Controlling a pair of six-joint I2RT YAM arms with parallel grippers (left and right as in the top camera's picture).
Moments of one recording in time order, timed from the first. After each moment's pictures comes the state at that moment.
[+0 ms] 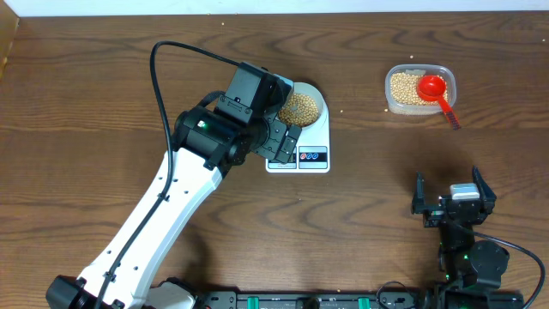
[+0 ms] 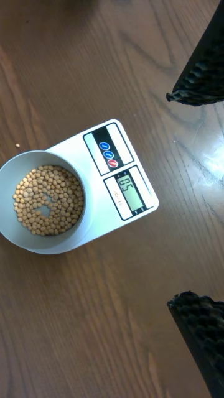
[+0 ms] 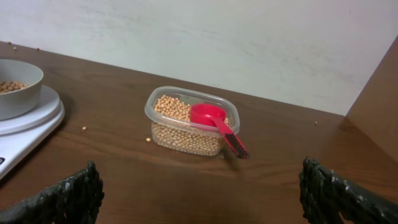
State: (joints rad) left arm -0.52 1.47 1.45 -1.00 0.02 -0.04; right arm -0.14 0.01 0.01 -0.06 -0.15 -0.21
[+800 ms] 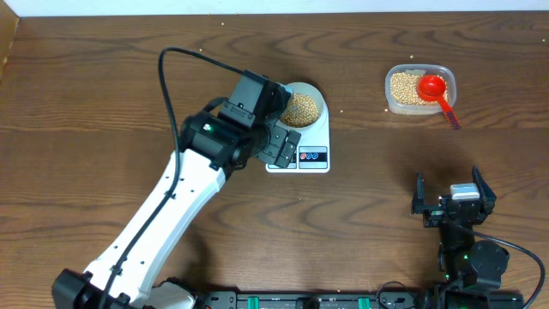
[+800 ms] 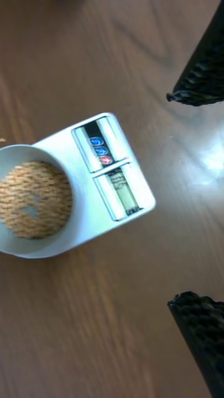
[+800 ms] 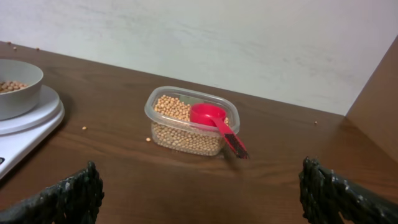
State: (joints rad) left arm -0.52 1.47 1.36 -0.95 0.02 -0.04; right arm -0.14 0.01 0.01 -0.06 -0.15 -0.21
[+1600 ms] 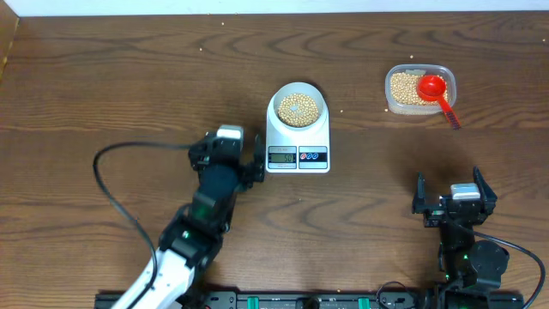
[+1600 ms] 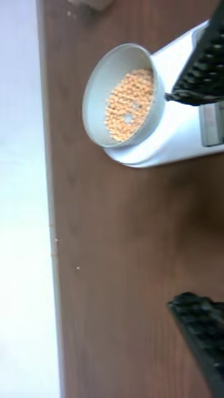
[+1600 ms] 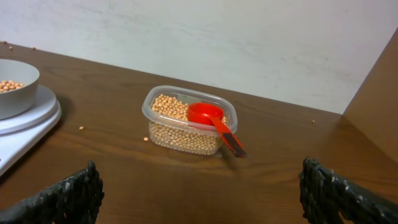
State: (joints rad) left arm -0.52 0.97 0.40 0.22 -0.38 -0.13; right arm -0.14 0.01 0.01 -0.06 -0.14 -0.21
